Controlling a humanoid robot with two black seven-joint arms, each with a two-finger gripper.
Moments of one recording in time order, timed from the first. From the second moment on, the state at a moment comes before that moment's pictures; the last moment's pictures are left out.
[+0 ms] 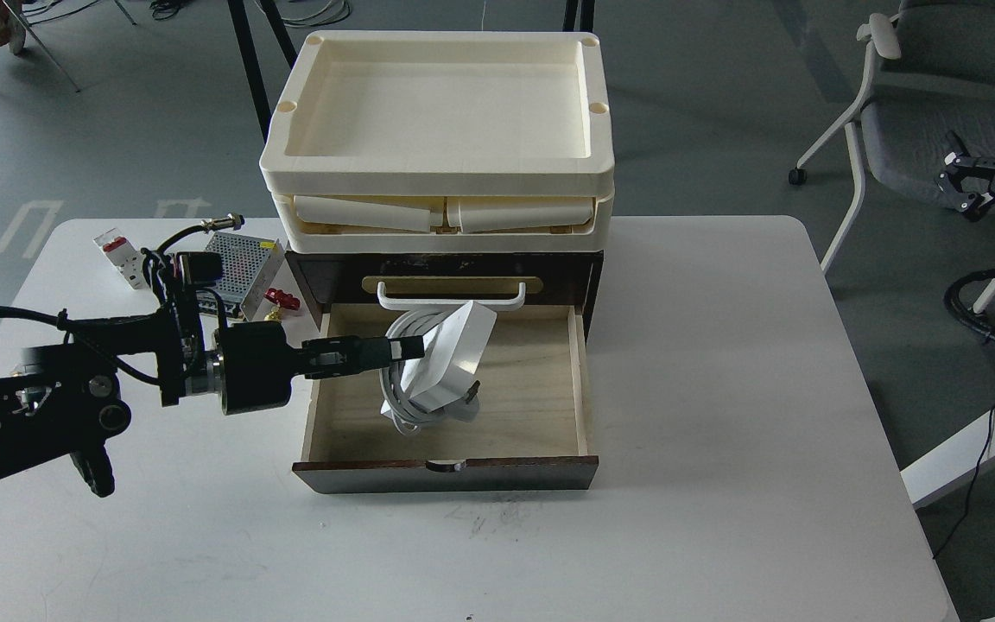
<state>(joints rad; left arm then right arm) -0.86 0.77 -0.07 -1.38 1.14 -0.20 -0.49 0.82 -0.59 0.61 0.44 0.36 0.49 0.22</state>
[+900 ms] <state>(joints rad) -0.78 0.56 -0.07 -1.17 1.06 -0.19 -0.49 0.80 -0.59 0.61 0.44 0.36 0.49 0.22</state>
